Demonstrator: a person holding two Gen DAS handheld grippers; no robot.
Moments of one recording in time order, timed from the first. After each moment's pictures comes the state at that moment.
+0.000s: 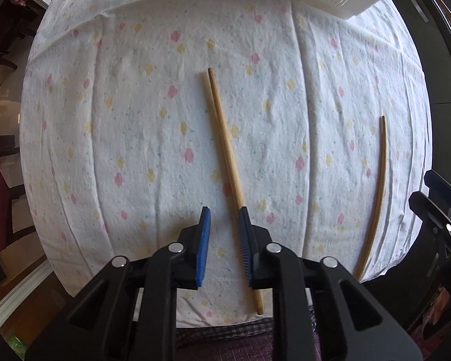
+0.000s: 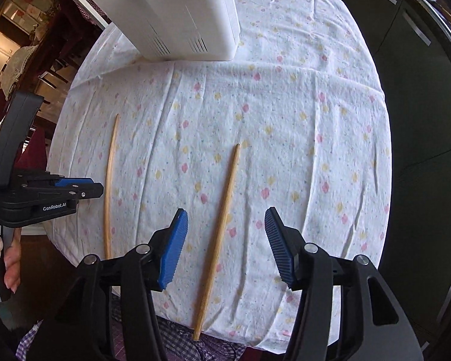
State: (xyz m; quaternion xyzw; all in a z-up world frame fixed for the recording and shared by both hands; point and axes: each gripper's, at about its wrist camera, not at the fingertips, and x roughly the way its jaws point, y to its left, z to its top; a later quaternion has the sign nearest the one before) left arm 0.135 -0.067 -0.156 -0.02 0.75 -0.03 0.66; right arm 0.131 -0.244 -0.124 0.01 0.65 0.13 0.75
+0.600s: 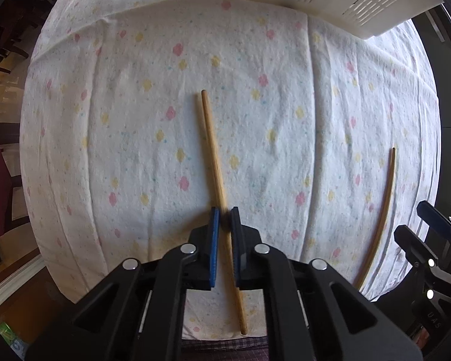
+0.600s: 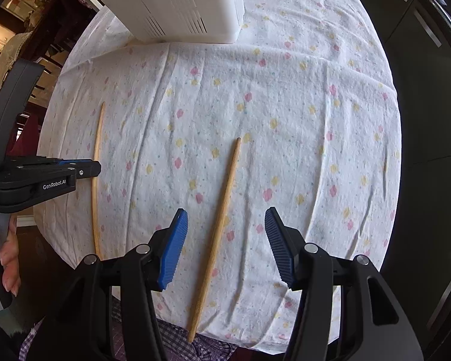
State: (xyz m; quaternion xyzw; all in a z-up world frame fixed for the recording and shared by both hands) left arm 0.166 -0.084 -0.164 -0.03 0.75 0.00 0.66; right arm 0.146 -0.231 -0.145 -0.01 0.68 0.13 0.72
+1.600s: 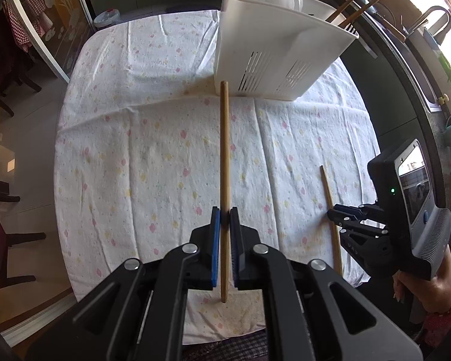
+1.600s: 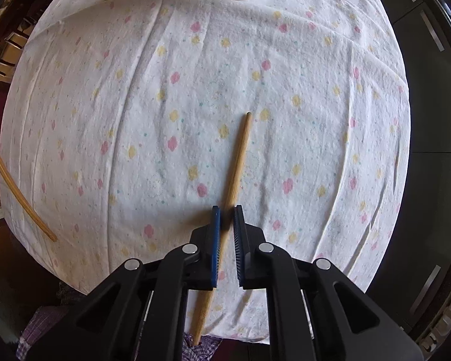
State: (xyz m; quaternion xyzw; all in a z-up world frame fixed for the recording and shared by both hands) left arm 0.139 -0.048 -0.053 -0.02 0.62 -0.09 0.78; right arm 0.150 -0.169 -0.185 -0.10 0.72 0.07 0.69
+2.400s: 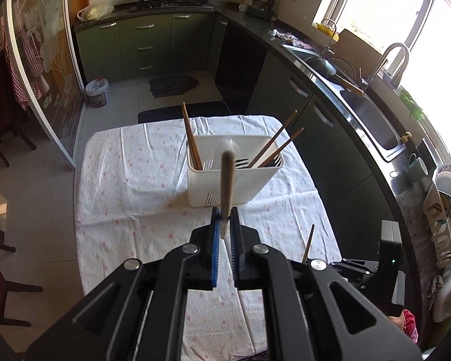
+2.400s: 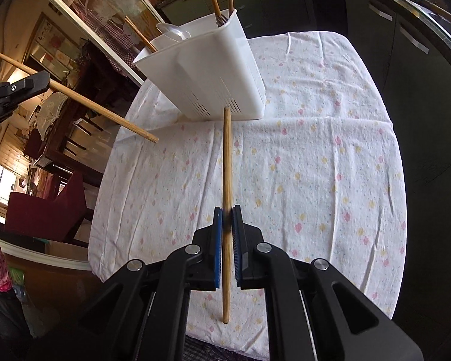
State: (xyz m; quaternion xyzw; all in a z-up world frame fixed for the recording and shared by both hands) left arm 0.167 -0.065 0.095 -0.03 0.48 -0.13 0.87; right arm 0.126 -0.238 -0.079 0.12 0.54 0.19 0.81
